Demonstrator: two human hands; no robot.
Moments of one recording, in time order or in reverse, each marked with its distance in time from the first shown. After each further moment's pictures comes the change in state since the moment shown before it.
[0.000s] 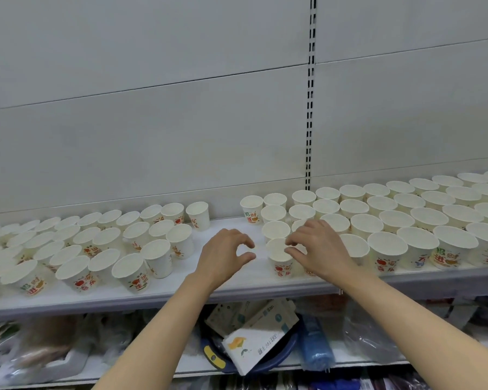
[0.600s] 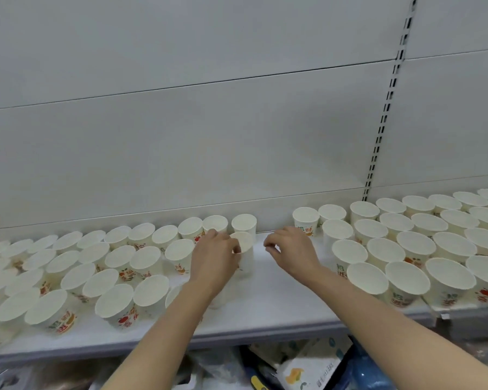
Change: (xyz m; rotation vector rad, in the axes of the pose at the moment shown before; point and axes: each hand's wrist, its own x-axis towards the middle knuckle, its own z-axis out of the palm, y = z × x) left_hand 0.025 -0.168 -0.051 0.248 0.085 -0.048; right_hand 0.141 -0.109 0.140 0.062 -0.015 0.132
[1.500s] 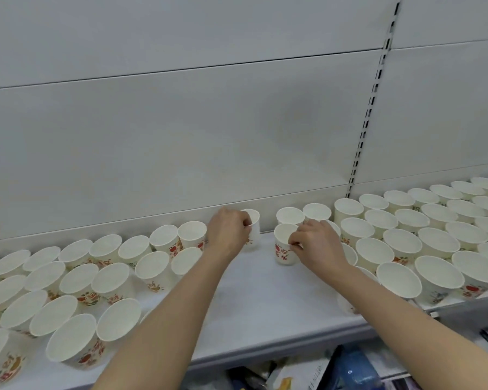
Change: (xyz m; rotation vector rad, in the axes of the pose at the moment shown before) left_hand 0.108 0.035 0.049 -0.233 -0.054 -0.048; right_hand -0.008 0.057 -0.033 -0.277 -0.032 0.154
